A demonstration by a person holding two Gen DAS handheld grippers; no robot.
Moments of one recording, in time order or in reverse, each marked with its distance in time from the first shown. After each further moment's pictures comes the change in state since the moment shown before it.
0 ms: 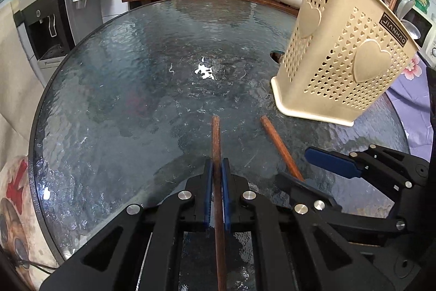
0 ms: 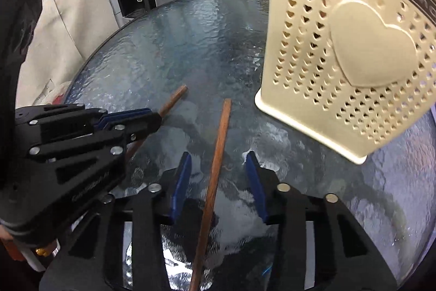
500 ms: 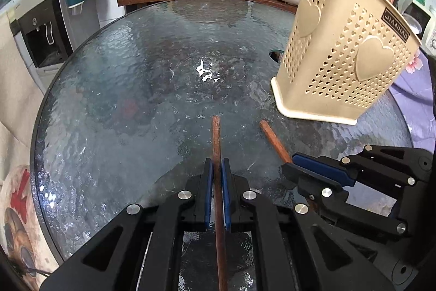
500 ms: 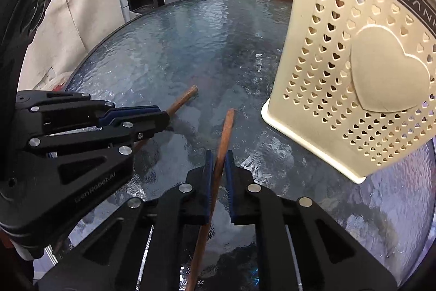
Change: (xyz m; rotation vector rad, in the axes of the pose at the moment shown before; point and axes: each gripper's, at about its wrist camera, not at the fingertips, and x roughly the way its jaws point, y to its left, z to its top) left arm 0.005 -0.006 0.006 0.047 0.001 0.026; right arm 0.008 0.009 0.009 -0.080 -0.009 0.002
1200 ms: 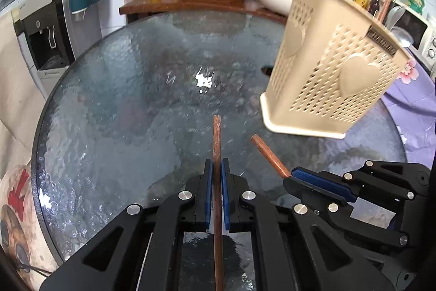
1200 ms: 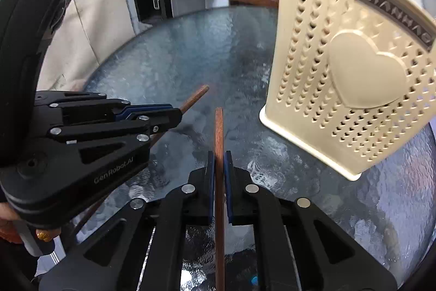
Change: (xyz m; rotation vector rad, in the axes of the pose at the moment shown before) left arm -0.021 -0.009 0.002 -0.033 -0.069 -0.026; right arm -0.036 -0.015 -0.018 0.014 -0.087 0.059
